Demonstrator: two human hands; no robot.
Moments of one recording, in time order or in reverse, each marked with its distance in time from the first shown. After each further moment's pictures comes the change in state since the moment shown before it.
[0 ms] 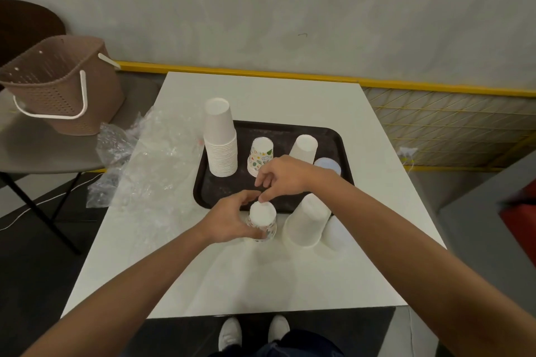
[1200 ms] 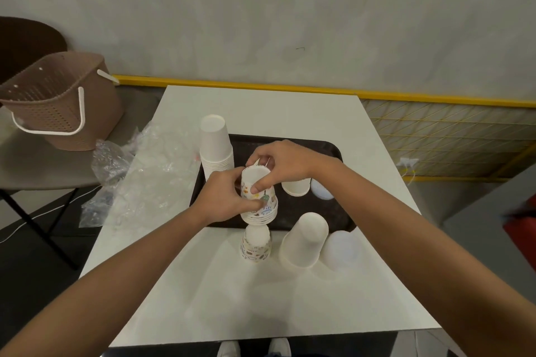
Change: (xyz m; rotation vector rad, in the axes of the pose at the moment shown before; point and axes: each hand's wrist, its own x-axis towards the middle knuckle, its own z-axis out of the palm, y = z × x) left_hand 0.028 0.048 -0.044 0.017 0.249 0.105; right_hand 0.002 -0.003 -0.053 0.095 0.156 -0.123
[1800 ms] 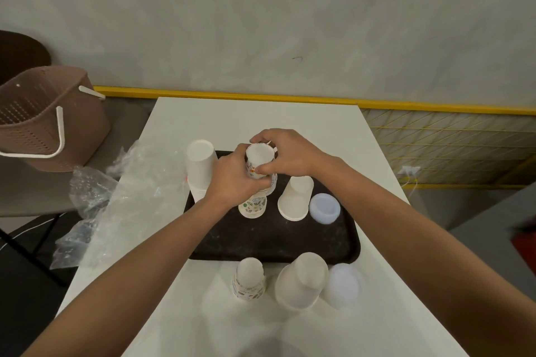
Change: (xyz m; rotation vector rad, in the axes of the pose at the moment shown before) left_hand 0.091 0.027 0.004 0.115 0.265 0.008; right_hand 0.048 0.038 -0.044 -0.020 0.253 -0.010
